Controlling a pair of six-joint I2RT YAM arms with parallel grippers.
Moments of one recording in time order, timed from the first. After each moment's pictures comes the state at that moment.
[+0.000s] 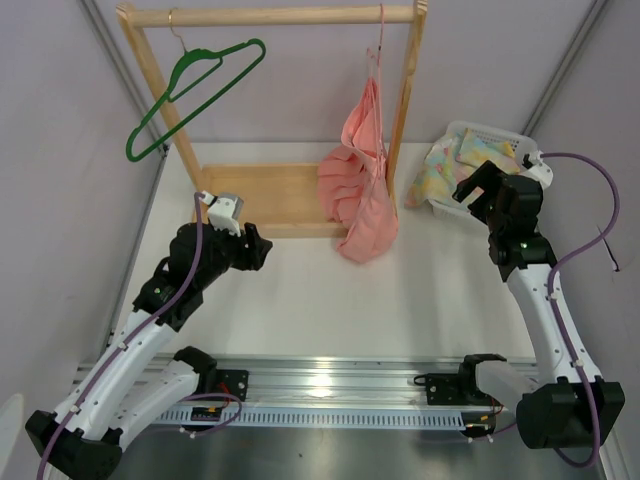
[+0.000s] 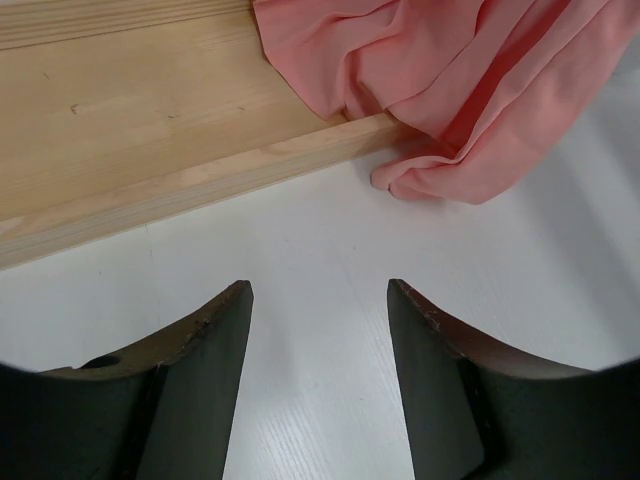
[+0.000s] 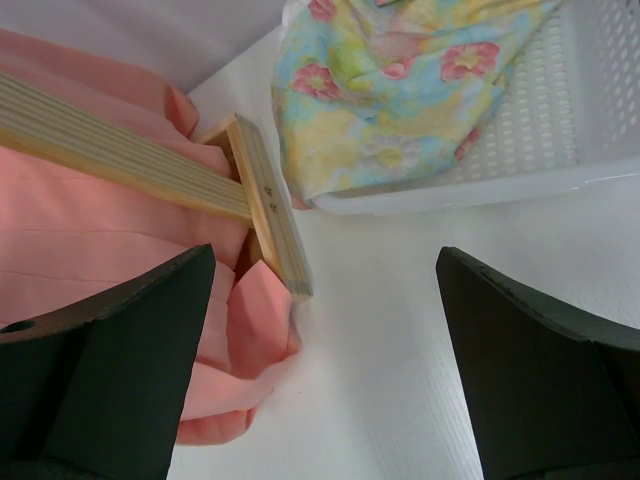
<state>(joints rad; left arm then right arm) -0.45 0.75 0.77 -0.38 0.03 -0.21 0.04 1.05 1.01 -0.29 0.18 0.56</state>
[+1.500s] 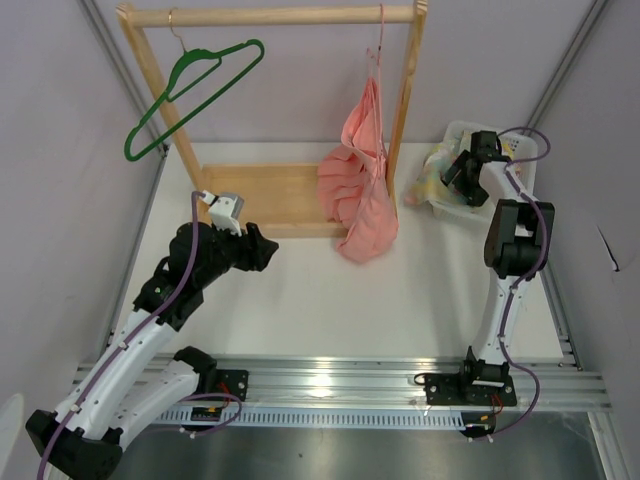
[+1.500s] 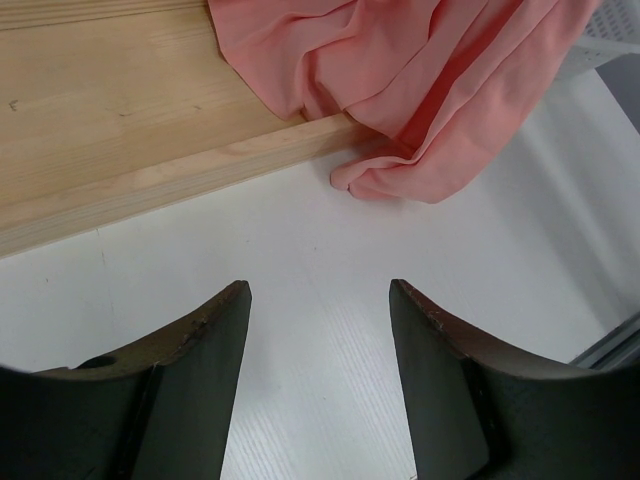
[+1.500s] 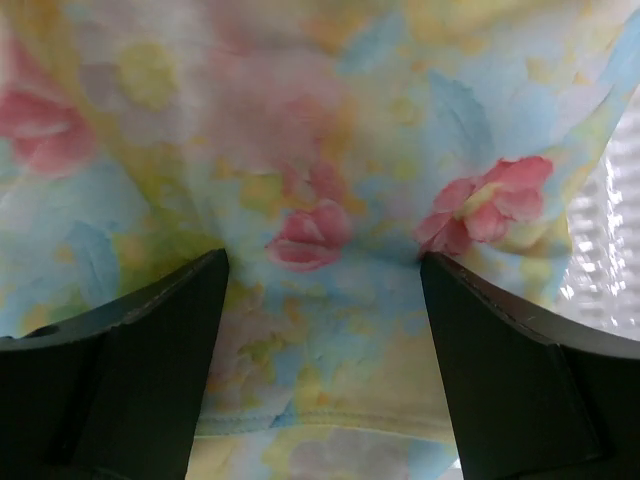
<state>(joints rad) -0.44 0.76 0.77 -0.36 0.11 -0.27 -0.08 2.22 1.85 -0.57 0.12 0.56</state>
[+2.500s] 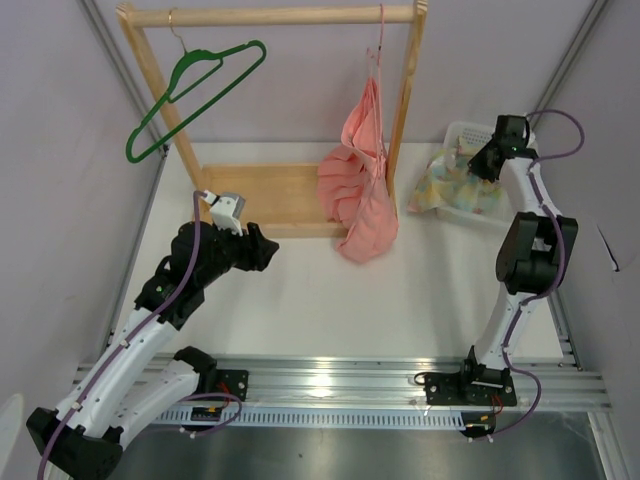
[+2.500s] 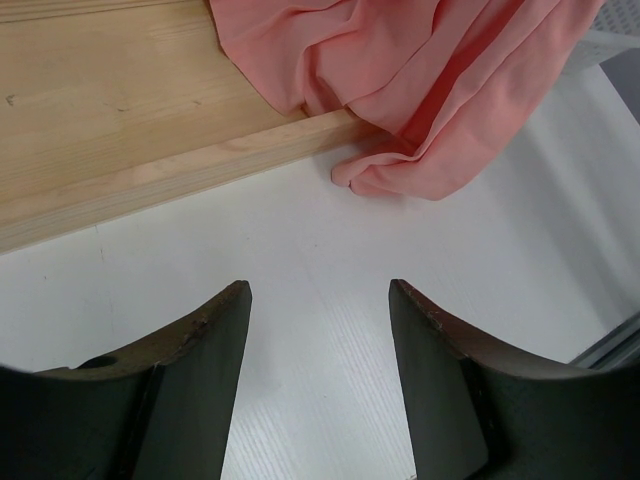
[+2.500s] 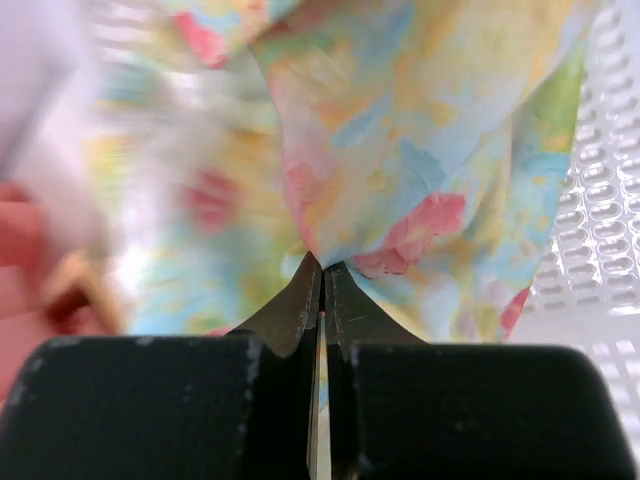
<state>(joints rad) -0.44 0.77 0.77 -0.36 0.11 -0.27 -0.14 2.06 1.78 -0.51 0.04 0.62</state>
